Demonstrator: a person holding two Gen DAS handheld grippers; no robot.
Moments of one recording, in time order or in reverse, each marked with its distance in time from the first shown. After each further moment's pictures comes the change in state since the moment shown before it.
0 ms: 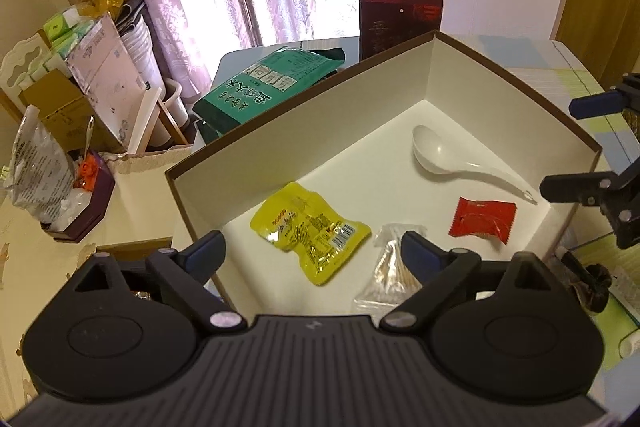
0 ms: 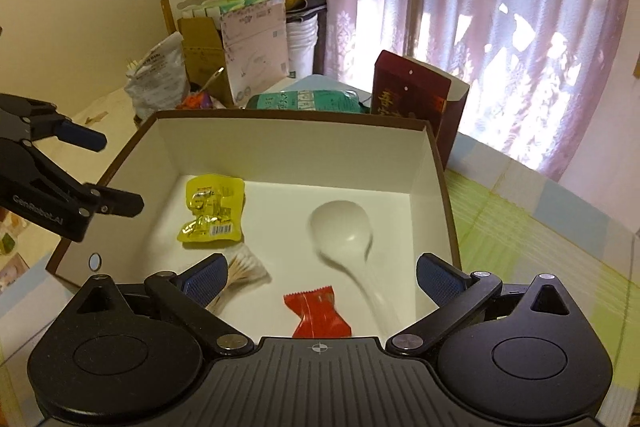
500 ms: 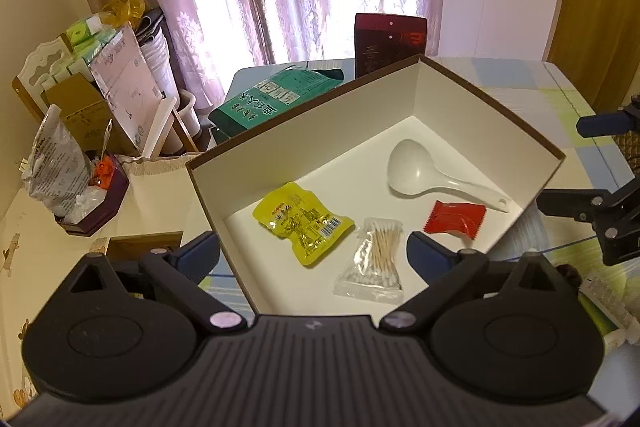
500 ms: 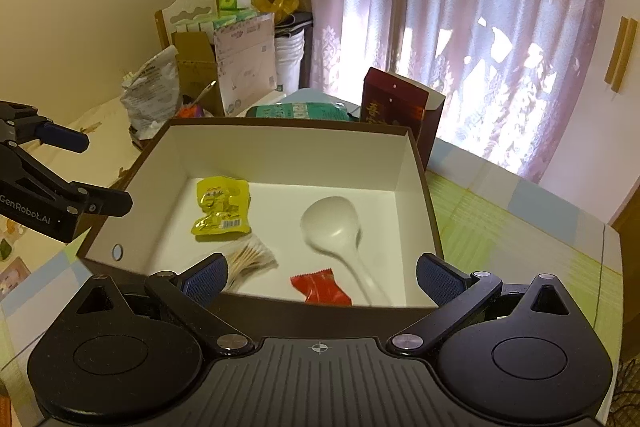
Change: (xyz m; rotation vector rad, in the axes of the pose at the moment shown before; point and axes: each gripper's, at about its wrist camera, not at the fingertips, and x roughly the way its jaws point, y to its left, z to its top) left arm -0.059 -0.017 -0.019 -0.041 -0.058 0.030; right arm -0.053 0.019 -0.019 0.017 -0.046 -0.044
